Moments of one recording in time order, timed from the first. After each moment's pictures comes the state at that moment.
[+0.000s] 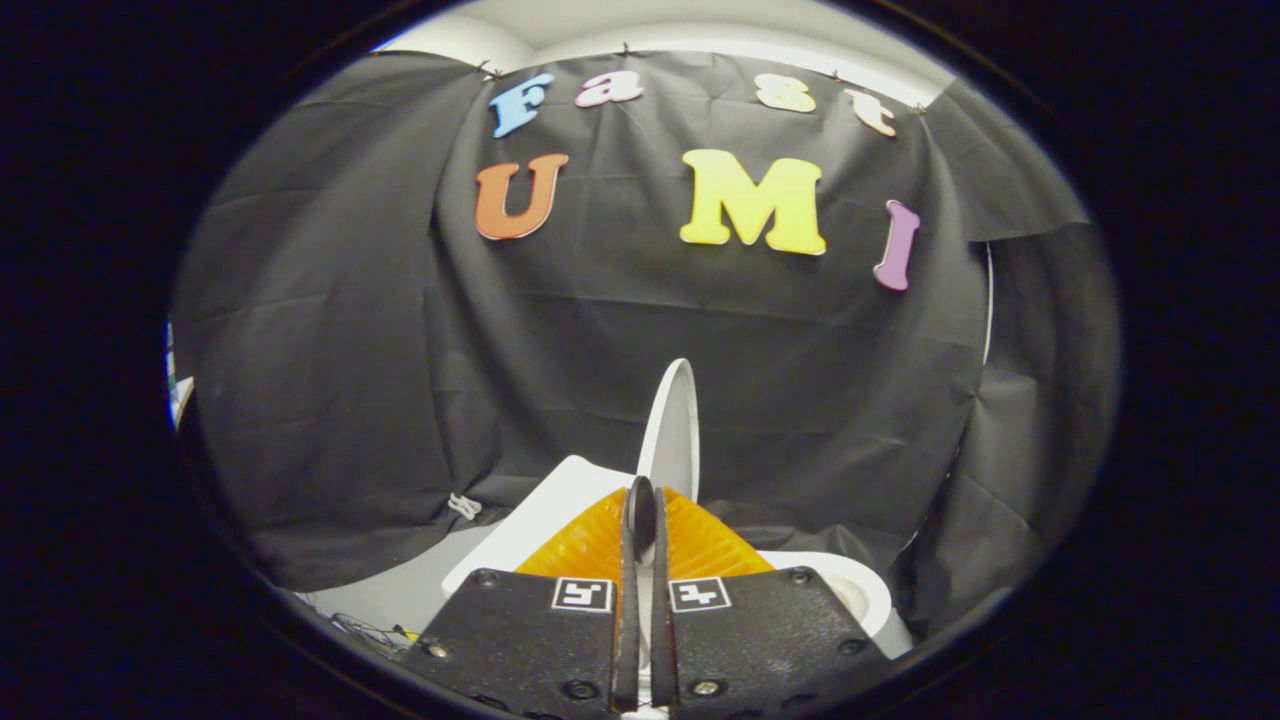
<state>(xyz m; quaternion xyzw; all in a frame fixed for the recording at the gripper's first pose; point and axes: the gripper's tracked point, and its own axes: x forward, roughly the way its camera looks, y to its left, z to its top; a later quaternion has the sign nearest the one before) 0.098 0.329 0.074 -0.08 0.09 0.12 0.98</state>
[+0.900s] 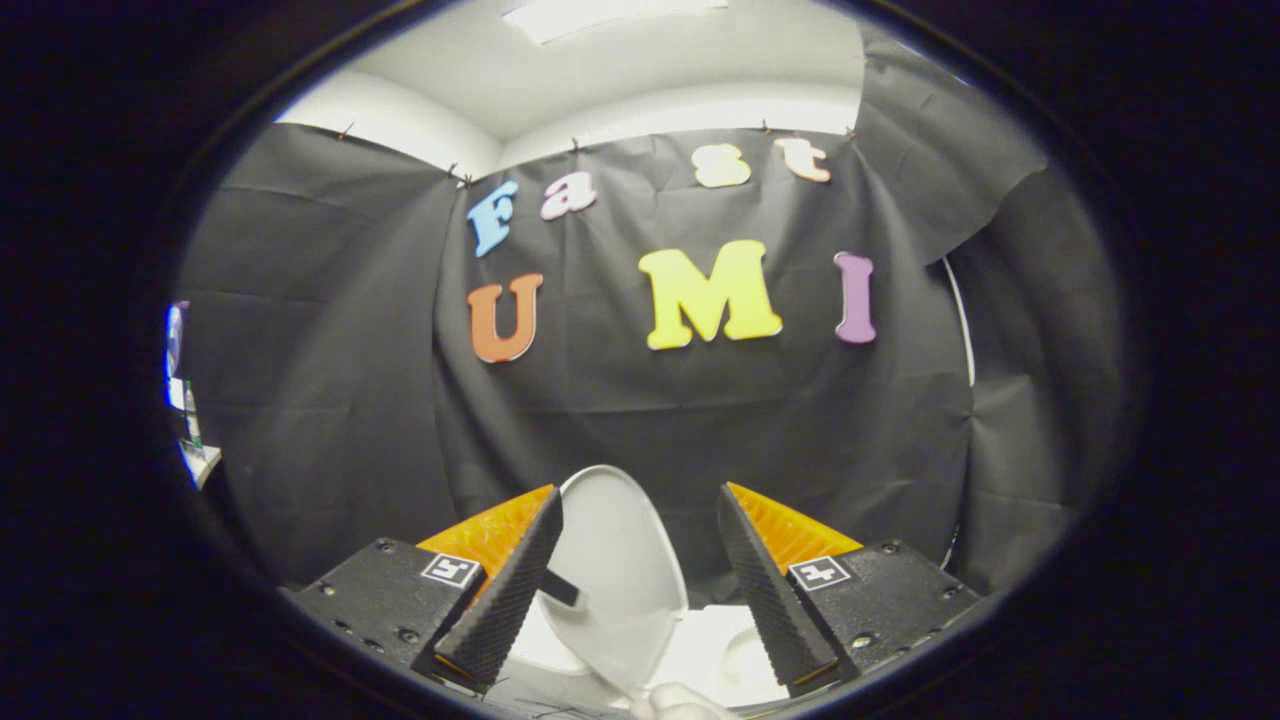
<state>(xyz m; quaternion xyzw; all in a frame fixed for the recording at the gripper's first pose) 0.049 0.216 0.161 0.02 -0.09 0.14 0.99</state>
